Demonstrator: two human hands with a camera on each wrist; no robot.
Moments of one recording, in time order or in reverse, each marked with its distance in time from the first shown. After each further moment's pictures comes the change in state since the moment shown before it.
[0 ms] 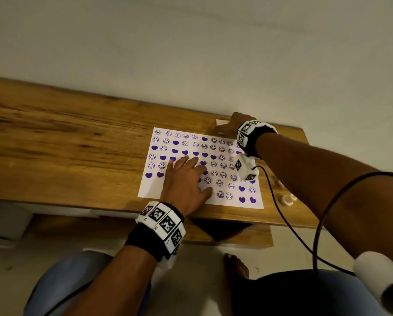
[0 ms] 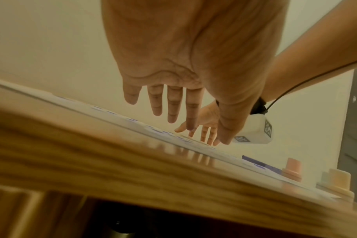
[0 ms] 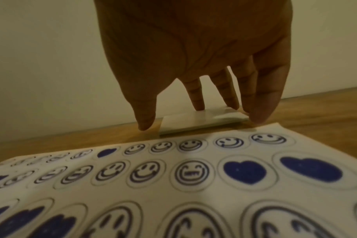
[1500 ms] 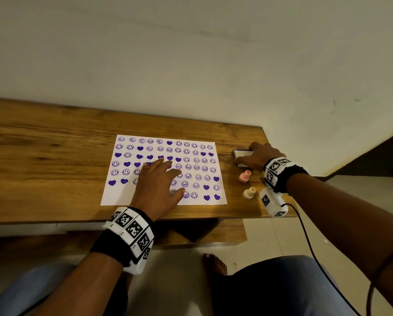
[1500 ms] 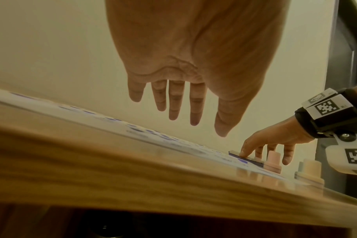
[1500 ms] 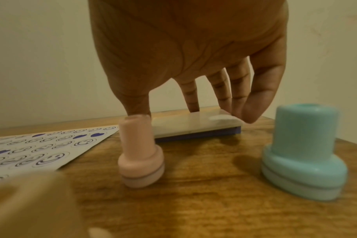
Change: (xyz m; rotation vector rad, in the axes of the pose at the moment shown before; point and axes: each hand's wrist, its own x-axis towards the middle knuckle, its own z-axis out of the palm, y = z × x) left_hand 0.006 0.007 0.017 -0.015 0.102 0.120; right_hand -0.073 0.164 0.000 -0.076 0.011 0.246
